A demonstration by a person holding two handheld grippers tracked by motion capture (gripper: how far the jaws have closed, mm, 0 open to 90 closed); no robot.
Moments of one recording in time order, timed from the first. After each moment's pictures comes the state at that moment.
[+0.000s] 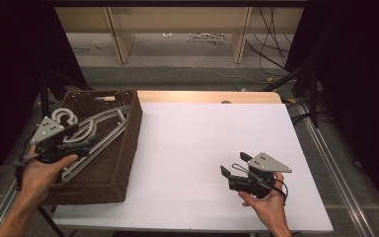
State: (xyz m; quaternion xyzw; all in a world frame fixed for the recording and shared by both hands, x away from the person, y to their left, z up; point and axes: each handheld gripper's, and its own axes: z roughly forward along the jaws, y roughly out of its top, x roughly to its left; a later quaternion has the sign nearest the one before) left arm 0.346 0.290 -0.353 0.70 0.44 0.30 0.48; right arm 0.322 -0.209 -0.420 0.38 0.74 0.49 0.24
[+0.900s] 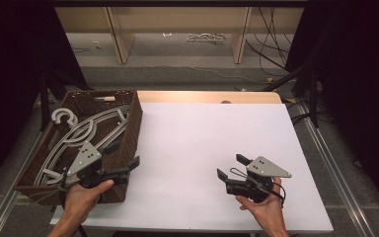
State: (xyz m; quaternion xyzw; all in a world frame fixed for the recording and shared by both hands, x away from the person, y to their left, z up) left arm 0.311 0.209 -0.390 0.69 0.37 0.24 0.57; right arm 0.314 -0.203 -0.423 0.36 0.74 0.52 0.24
